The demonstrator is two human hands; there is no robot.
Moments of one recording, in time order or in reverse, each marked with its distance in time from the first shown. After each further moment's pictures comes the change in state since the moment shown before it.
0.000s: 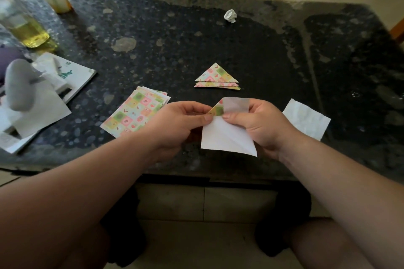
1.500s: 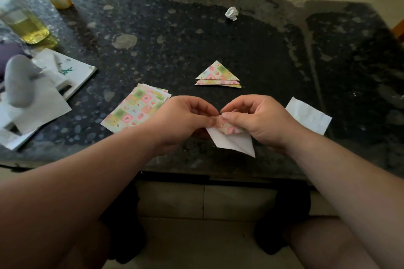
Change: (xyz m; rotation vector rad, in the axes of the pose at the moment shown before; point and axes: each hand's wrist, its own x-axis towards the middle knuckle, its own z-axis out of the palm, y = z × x) left_hand 0.004 0.002 -0.001 0.177 -0.020 0.118; right_hand 0.003 -0.001 -0.011 -0.394 -0.036 -0.207
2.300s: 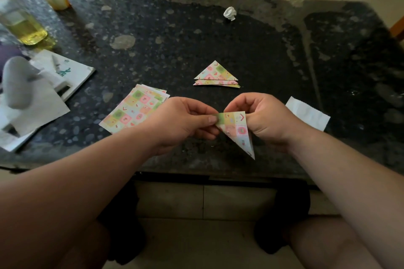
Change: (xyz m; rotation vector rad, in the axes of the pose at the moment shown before) left_hand -0.002 0.001 -0.001 -0.076 -0.084 -0.009; right_hand -0.005 -0.005 -0.004 0.159 -0.055 0.056
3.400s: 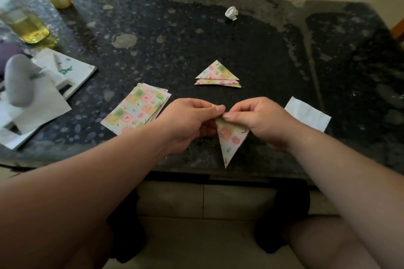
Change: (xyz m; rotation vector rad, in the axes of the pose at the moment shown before) left_hand 0.014 -0.003 0.015 -0.196 0.086 -0.101; right_hand 0.006 0.001 0.001 -0.093 -0.061 0.056
